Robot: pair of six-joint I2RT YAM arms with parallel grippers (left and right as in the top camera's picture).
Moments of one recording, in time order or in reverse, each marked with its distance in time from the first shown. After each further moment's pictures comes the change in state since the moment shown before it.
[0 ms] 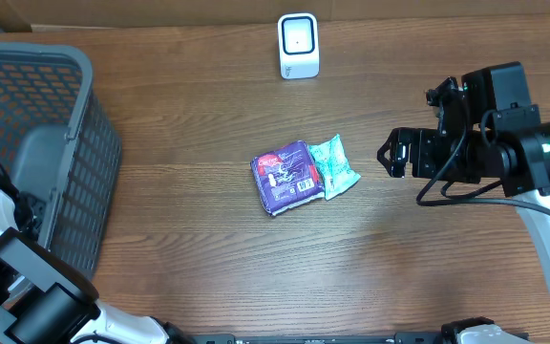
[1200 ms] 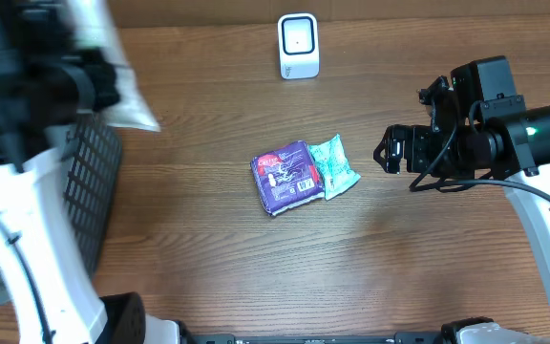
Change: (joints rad) left arm -0.708 -0.181 1.015 -0.682 0.436 0.122; right arm 0.000 0.057 0.000 -0.001 0.000 0.000
